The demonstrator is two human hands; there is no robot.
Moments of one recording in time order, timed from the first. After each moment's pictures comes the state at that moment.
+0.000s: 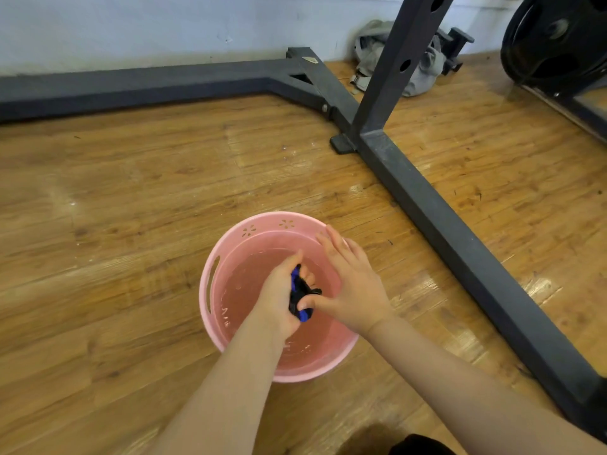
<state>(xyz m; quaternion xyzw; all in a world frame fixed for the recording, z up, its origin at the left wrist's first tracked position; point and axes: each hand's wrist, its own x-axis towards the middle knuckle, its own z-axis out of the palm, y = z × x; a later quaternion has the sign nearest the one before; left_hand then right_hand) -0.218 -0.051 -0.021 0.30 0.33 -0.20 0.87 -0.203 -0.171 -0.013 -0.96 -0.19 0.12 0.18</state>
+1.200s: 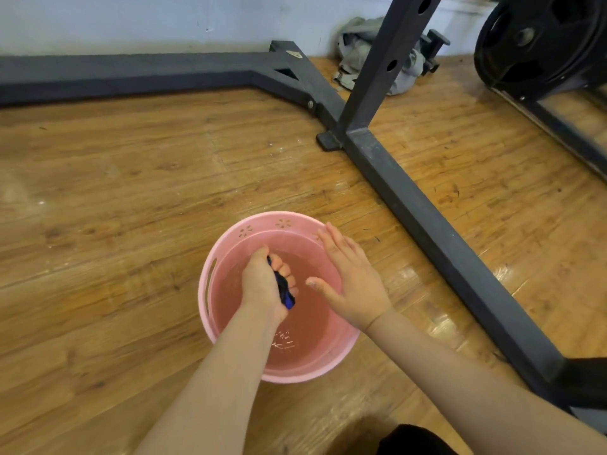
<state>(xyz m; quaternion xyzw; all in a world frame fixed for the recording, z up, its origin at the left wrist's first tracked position) -0.204 -0.031 -0.034 0.31 0.38 -0.13 0.86 -0.197 -0.172 -0.029 -0.97 -0.20 0.06 0.16</state>
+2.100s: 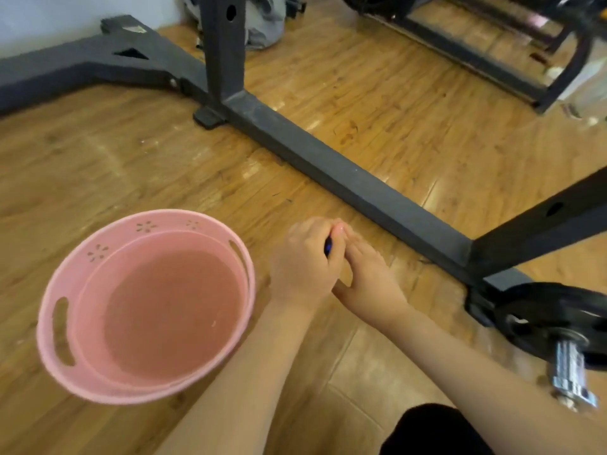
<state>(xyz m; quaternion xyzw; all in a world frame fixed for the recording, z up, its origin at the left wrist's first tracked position) -0.231 -0.190 -0.014 0.83 -0.22 0.15 0.48 -0.280 -0.303 -0.014 -0.97 0.02 -0.02 0.24</state>
